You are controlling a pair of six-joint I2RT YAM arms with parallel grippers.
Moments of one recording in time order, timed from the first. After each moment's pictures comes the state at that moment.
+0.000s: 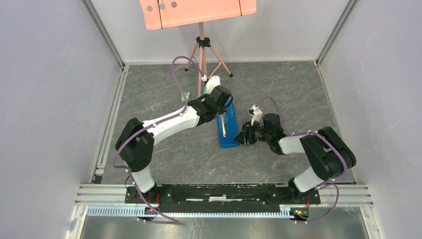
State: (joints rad) left arm -0.82 1.72 1.30 -0.34 -0.49 -0.72; right arm 0.41 1.56 0.41 0.57 -0.54 0.33
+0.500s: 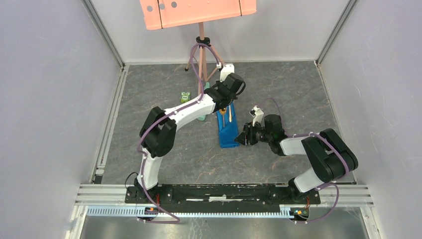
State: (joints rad) left arm -0.80 2.05 1.69 -0.32 -0.55 -0.57; right arm 0.40 1.54 0.39 0.57 -0.55 0.33
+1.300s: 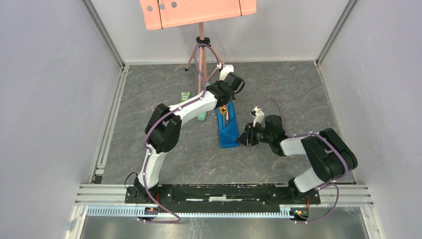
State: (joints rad) left arm -0.77 2.15 1.79 -0.40 -0.52 -0.55; right arm 0.39 1.54 0.38 0.57 -0.55 0.33
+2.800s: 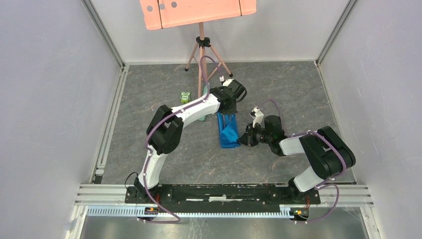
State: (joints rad) left arm -0.81 2.15 1.78 -0.66 -0.29 -0.69; right arm 0.40 1.57 0.38 0.59 -0.57 0.34
